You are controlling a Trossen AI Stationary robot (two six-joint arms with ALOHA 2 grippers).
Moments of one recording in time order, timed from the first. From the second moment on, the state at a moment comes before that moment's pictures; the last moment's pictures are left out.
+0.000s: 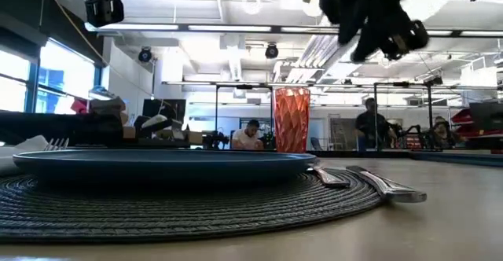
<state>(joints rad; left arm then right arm) -0.18 0.87 0.80 -0.45 -0.07 -0.83 0.18 1.44 1.17 -0.77 -0.10 1.02</state>
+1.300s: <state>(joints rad) -0.17 0.87 0.80 -0.42 -0.27 -0.84 0.15 0.02 0.05 -0.05 0.37 0.89</state>
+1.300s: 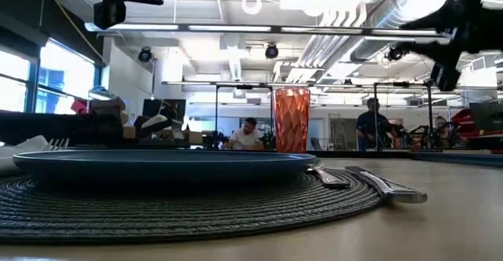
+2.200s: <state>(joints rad) -0.17 0.87 0.80 -0.42 -0.23 -0.78 -0.39 1.47 1.27 -0.64 -0.11 -0.03</state>
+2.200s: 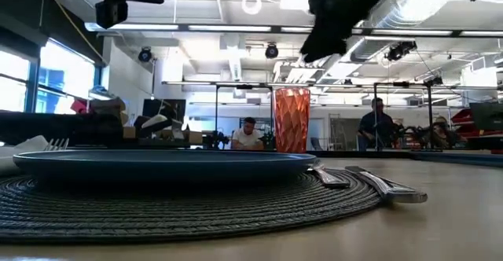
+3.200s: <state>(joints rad) -0.18 0.87 0.80 -0.42 -0.14 -0.75 -0.06 2.01 1.90 -1.26 -0.04 0.18</state>
